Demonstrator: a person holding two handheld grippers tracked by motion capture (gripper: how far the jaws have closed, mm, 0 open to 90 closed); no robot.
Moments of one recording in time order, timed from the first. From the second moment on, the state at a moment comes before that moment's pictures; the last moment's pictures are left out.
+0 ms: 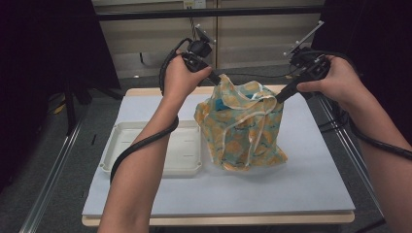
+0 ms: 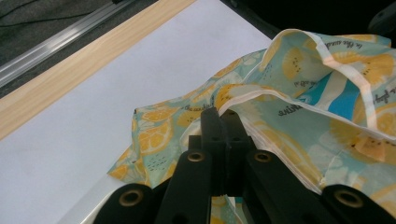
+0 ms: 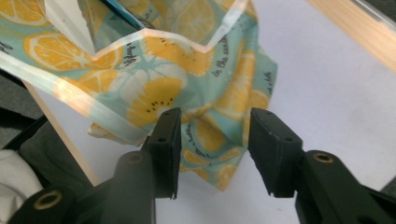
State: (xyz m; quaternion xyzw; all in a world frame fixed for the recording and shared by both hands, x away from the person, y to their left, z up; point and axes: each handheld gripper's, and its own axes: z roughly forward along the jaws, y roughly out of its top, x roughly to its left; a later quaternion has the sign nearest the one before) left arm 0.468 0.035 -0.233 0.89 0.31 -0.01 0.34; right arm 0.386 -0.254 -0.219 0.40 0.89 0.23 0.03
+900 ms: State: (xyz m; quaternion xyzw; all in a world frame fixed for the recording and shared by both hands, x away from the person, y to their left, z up) left arm 0.487 0.052 -0.266 0.88 0.35 -0.03 0.32; right arm 0.392 -0.302 -0.240 0.45 0.86 0.24 -0.01
